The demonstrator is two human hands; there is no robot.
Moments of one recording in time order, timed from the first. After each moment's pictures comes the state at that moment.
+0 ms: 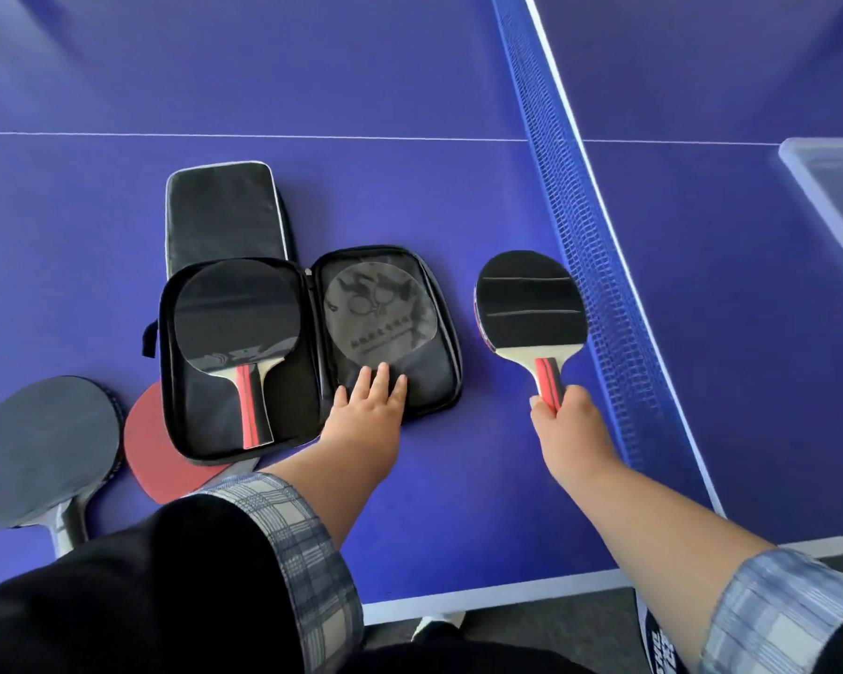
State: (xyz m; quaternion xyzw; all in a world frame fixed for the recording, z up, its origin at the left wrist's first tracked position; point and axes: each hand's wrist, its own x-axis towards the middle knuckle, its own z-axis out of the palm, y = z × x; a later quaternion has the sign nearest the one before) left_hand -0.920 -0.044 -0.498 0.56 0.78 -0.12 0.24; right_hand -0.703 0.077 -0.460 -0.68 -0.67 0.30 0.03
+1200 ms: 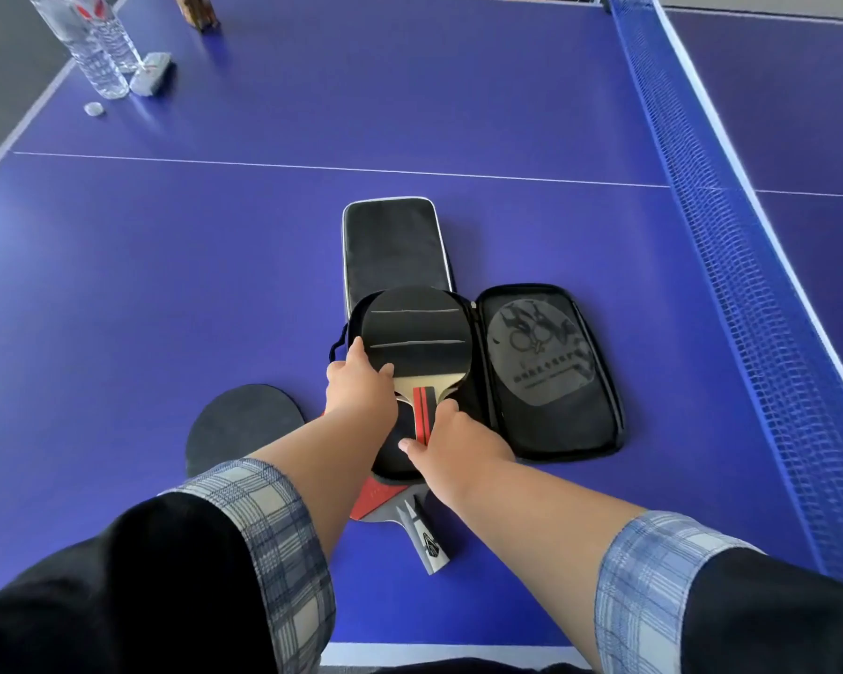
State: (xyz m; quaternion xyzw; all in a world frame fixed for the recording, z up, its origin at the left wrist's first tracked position) left_hand -1.120 -0.114 -0.449 0.12 0.91 0.25 0.31; right_hand -0.988 -0.082 -0.442 -0.46 -0.84 0.22 -0.18
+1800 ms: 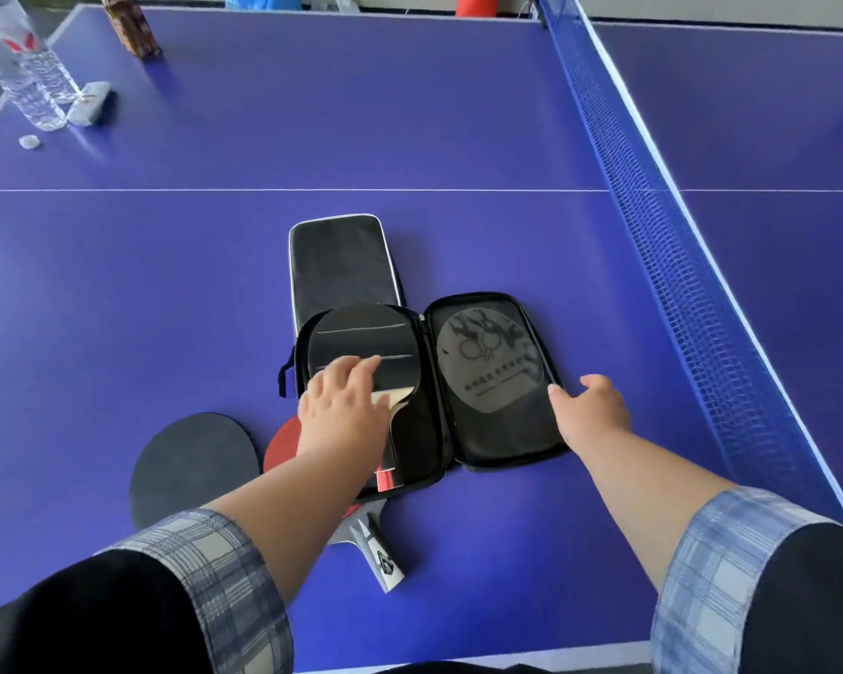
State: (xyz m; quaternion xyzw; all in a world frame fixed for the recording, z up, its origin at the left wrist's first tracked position) left_hand -1.078 -0.112 -0.453 0.36 0.90 0.20 0.11; right_hand -0.851 0.078 -0.461 -0.72 -0.62 0.30 0.02
